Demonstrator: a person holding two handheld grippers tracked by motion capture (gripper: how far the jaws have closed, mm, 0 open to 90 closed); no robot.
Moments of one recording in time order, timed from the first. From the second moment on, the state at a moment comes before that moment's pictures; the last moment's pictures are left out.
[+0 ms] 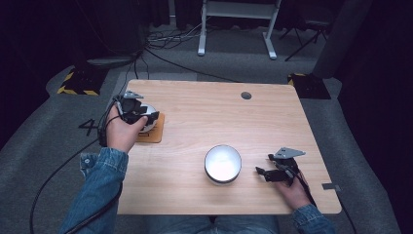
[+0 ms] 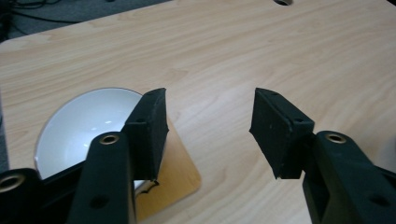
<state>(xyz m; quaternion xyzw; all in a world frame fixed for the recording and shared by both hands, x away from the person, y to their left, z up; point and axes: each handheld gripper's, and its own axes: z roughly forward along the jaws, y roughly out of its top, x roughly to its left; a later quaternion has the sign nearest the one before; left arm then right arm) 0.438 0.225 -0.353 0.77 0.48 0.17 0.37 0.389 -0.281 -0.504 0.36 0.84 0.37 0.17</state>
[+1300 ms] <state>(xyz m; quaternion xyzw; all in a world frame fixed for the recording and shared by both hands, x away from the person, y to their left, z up) 0.353 0.193 -0.389 0.84 0.36 0.13 0.38 0.389 -0.283 -0.504 0.35 0.84 0.37 0.17</state>
